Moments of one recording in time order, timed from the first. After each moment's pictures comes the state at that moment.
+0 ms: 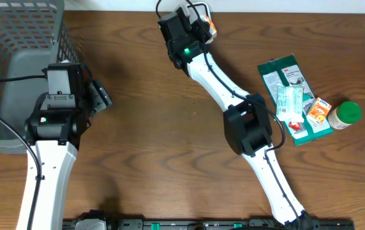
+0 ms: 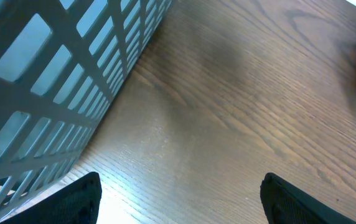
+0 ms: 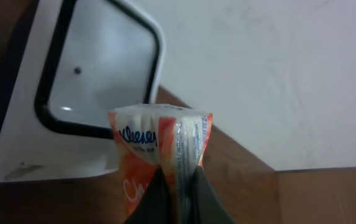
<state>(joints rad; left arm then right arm) 0.00 1.22 1.14 -0.84 -0.15 -0.46 0.56 2.67 2.39 -0.43 0.95 -0.41</state>
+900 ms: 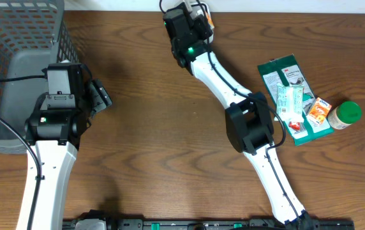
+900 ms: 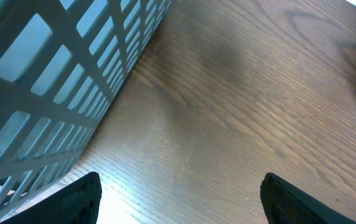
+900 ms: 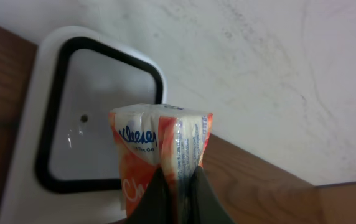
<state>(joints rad) 0.00 1.22 1.14 -0.84 -0.15 -0.46 0.53 2.68 2.39 -0.30 0.84 -0.36</state>
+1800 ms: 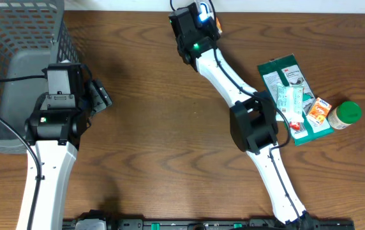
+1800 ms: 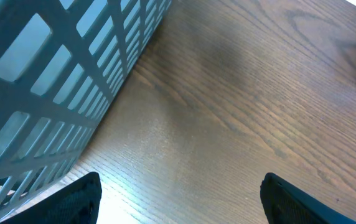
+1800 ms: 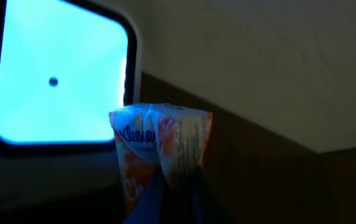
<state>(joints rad) 0.00 1.22 1.14 -0.84 -0.15 -0.46 0.51 2.63 2.38 -0.51 0.85 -0.19</state>
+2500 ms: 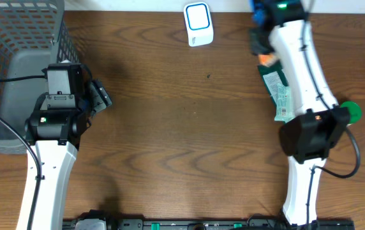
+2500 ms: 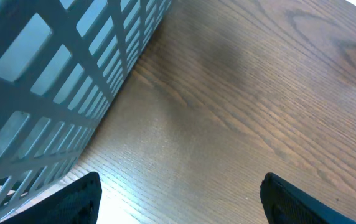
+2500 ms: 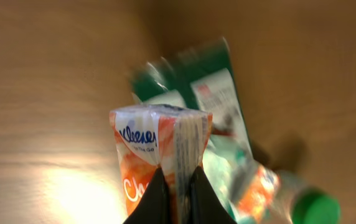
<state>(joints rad) 0.00 1.22 1.14 -0.84 -0.15 -0.46 0.18 2.26 2.38 -1.43 0.34 0.12</state>
